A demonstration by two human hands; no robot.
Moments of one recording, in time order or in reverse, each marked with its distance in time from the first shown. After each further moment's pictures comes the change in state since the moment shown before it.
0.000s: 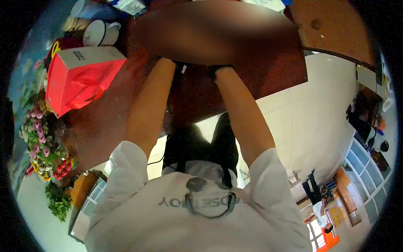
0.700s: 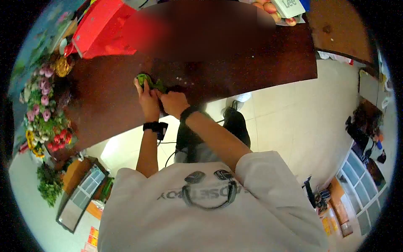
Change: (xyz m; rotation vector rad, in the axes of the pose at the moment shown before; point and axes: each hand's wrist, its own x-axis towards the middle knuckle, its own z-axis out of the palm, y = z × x) left_hand -0.306 -0.095 -0.138 -0.150 0.076 -0.636; right_hand -0.184 -0.152 0.175 -0.167 -0.501 -0.265
